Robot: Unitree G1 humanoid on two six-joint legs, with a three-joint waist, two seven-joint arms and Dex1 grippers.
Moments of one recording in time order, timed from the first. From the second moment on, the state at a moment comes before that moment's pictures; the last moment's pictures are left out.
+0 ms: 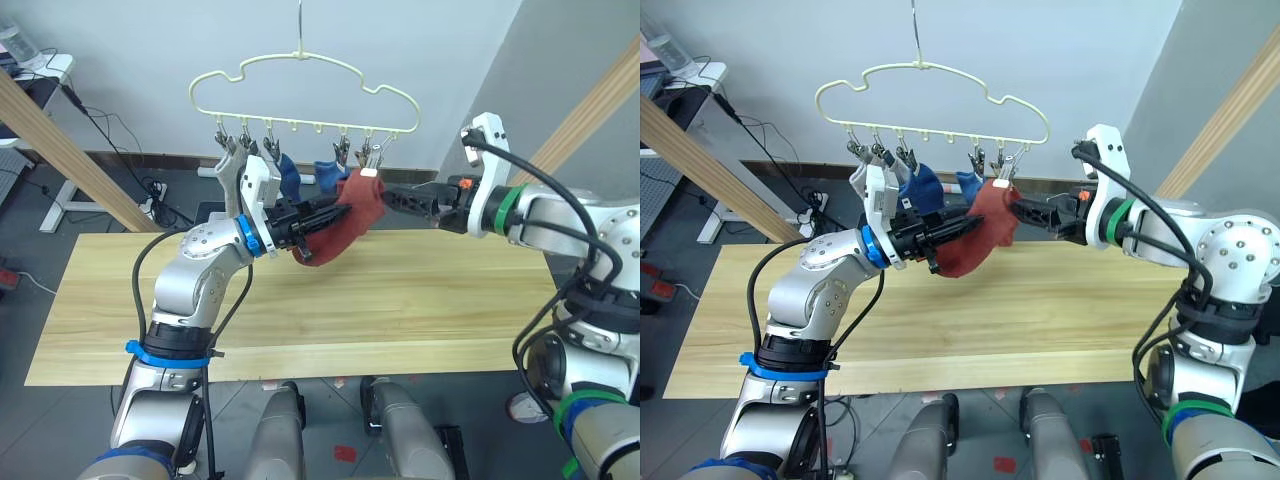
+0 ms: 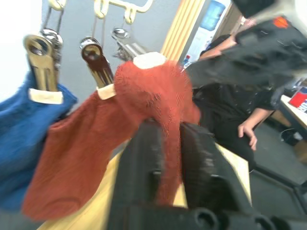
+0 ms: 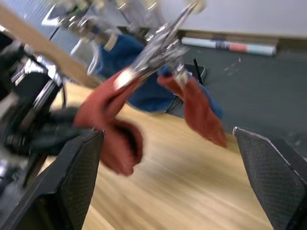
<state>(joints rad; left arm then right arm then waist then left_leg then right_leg) -0.63 0.39 -0.02 0.01 -0.49 0.43 -0.91 -0.80 -0.50 -0.27 -0.30 1.12 1.45 0.07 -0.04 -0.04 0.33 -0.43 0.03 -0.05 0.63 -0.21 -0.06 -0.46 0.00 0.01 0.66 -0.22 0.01</state>
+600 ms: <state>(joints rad) -0.34 0.60 0.24 -0.12 -0.48 0.49 -0.74 -0.48 -0.69 0.03 -0.34 0.48 0.57 0.60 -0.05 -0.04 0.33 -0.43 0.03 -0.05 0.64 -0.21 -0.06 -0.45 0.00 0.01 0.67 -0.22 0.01</state>
